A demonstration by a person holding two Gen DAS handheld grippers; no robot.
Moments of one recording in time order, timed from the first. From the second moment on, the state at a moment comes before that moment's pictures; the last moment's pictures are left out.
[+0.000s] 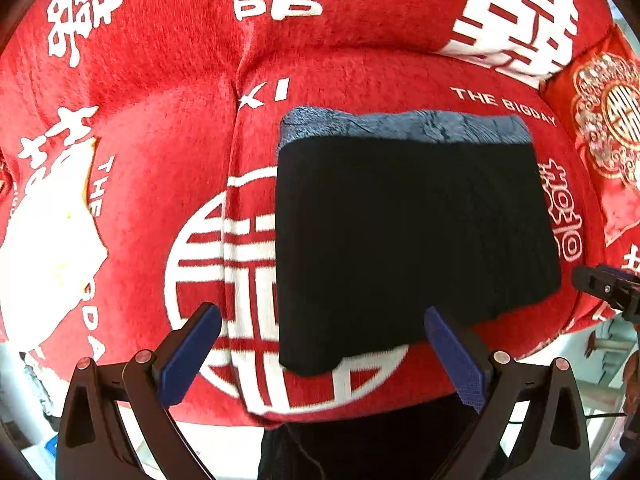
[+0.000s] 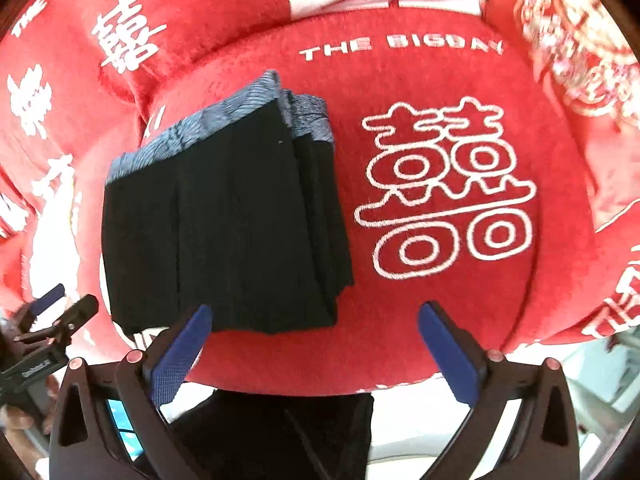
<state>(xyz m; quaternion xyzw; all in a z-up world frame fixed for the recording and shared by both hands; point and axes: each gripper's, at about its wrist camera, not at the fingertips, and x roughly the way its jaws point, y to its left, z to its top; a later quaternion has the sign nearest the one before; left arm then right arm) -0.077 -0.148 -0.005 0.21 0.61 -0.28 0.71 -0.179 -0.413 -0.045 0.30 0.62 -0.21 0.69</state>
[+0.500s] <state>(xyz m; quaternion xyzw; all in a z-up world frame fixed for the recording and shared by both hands) -0.098 -0.142 0.056 0.22 0.59 -0.23 0.75 -0.163 -0.354 0.024 0.25 0.61 -0.24 0.71</state>
